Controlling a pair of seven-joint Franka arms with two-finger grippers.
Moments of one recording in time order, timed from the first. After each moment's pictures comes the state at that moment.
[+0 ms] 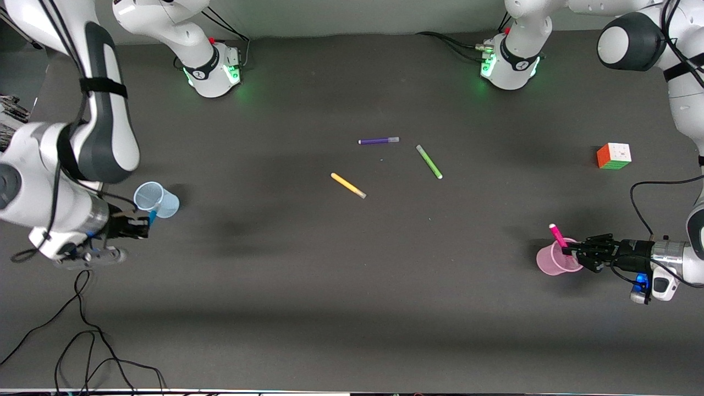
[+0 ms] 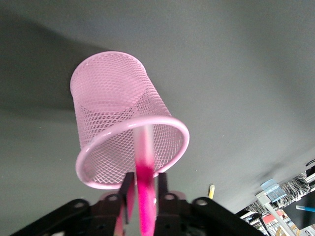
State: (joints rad) left arm 0.33 0.91 -0.06 -1.15 -0.55 1.53 -0.21; right arm 0.46 0.25 -0.52 -1.85 0.06 2.09 -0.21
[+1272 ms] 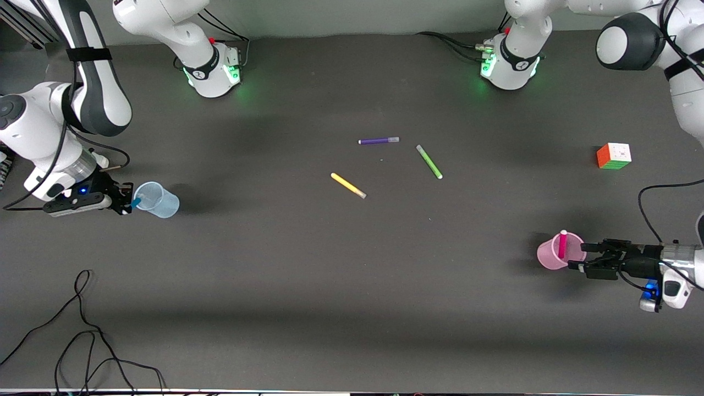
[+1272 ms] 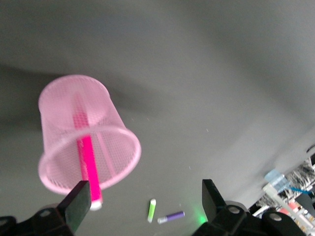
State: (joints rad) left arm 0.32 0.90 -0.08 -1.06 -0.54 1.49 -0.15; right arm 0.49 -0.01 -0.66 -2.36 -0.01 2.57 -0.39
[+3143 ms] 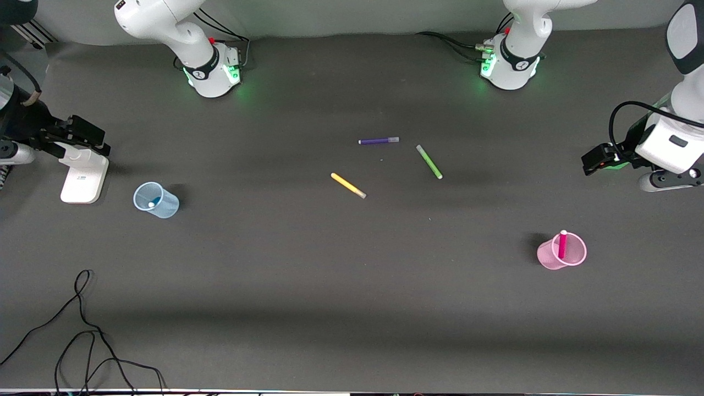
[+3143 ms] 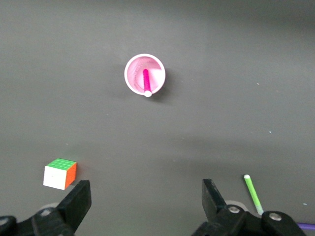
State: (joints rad) left arm 0.07 -0.03 -0.13 -1.77 0.06 1.71 -0.18; right arm 0.69 -0.12 -0.62 -1.67 -0.06 1.59 0.10
